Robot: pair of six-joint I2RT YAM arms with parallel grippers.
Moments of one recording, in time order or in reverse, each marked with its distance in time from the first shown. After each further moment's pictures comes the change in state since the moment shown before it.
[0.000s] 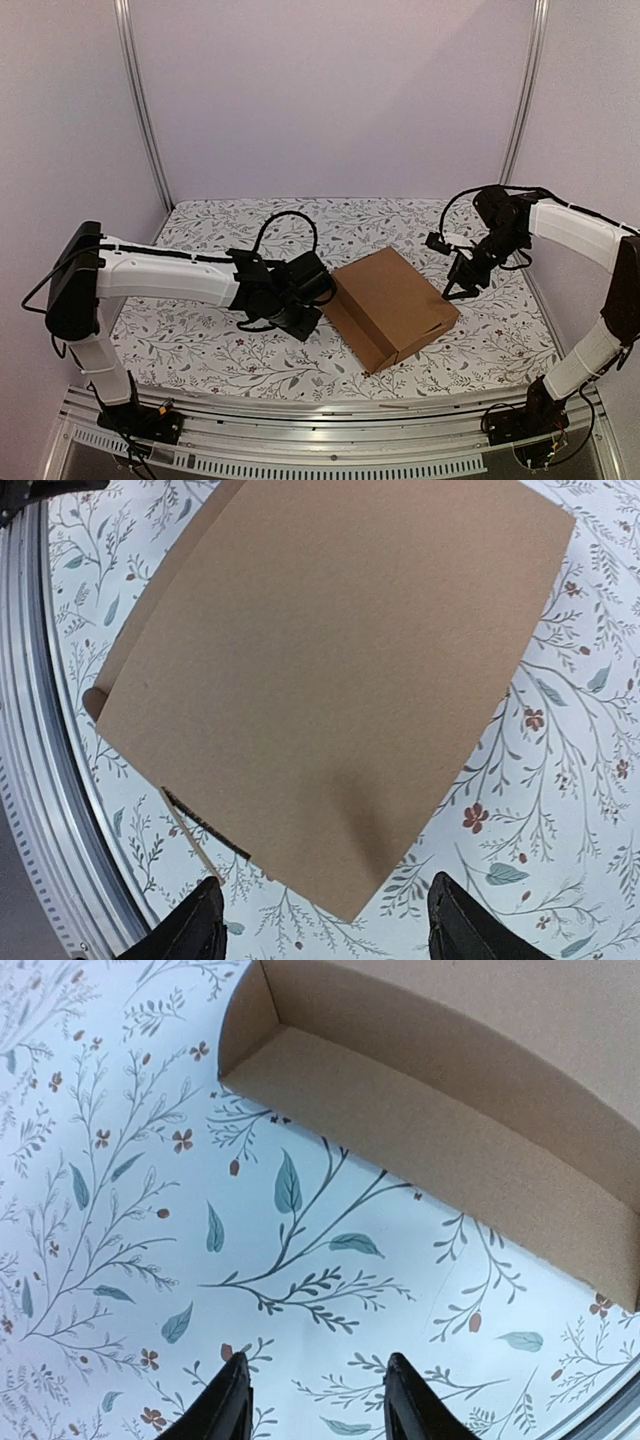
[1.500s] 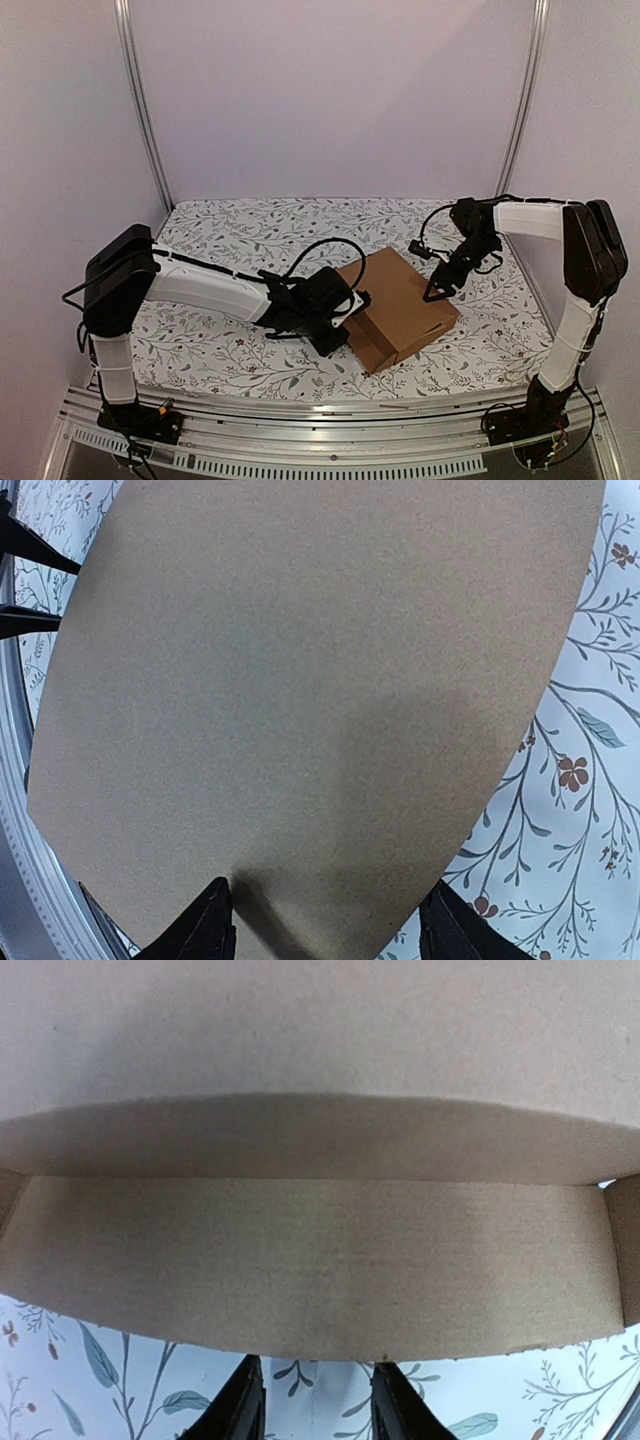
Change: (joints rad) left arm 0.000 0.187 -0.026 0.353 0.241 0.381; right arm -0.002 0.341 0.128 0.124 -0.056 0.098
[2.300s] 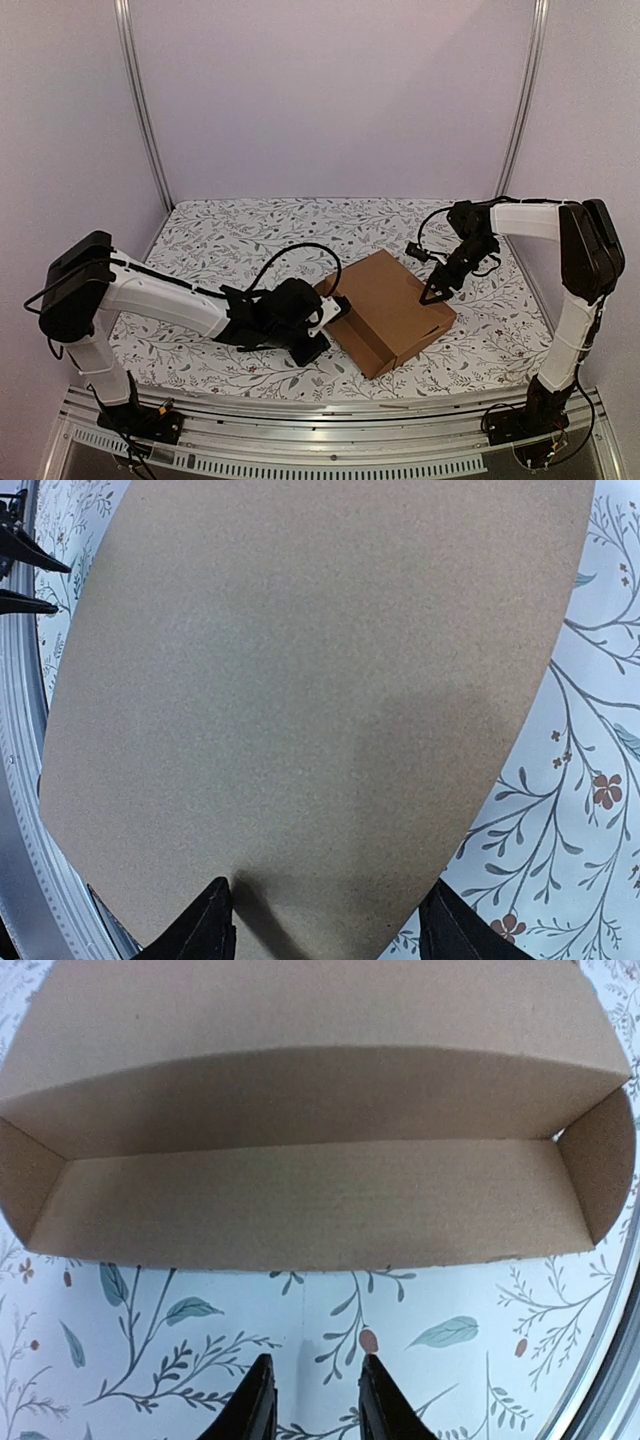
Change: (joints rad) left arm -0.025 -0.233 -0.297 0.202 -0.004 0.001; right arm 0.011 0.019 0.000 -0.011 -0.029 -0.002
